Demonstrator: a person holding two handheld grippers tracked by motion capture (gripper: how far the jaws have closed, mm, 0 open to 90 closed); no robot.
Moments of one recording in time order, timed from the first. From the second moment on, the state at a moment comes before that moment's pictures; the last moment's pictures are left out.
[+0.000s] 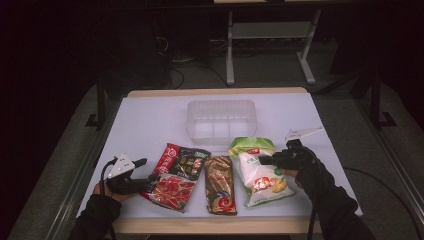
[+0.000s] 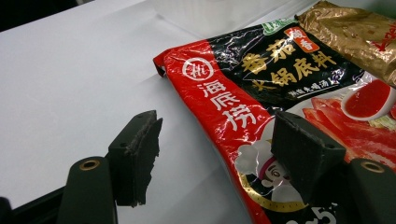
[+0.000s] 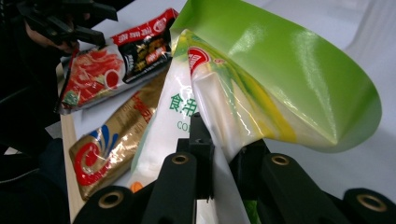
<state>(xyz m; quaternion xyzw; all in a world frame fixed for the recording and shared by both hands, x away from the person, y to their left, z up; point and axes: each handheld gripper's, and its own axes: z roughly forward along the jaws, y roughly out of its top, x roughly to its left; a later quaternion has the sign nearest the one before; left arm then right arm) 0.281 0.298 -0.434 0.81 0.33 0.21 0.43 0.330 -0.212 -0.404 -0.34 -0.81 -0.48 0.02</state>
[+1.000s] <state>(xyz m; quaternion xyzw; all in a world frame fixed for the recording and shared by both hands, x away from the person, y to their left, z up) 0.281 0.304 -0.432 0.80 0.34 0.22 0.44 0.302 -0.215 -0.355 -0.34 -0.76 -0.54 -0.12</state>
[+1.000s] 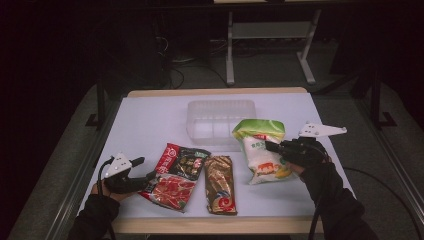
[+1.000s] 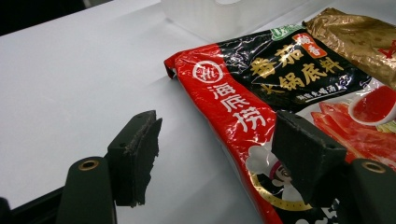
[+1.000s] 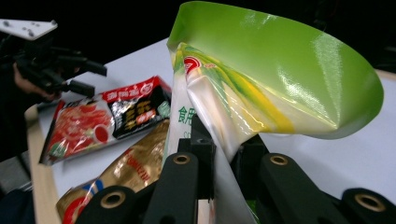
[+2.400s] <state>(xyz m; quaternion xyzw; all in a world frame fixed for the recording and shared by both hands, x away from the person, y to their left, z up) 0.283 0.308 -0.434 0.80 0.34 0.21 0.45 0.374 -0.139 -0.330 -0.37 -0.68 -0.56 -0.29</state>
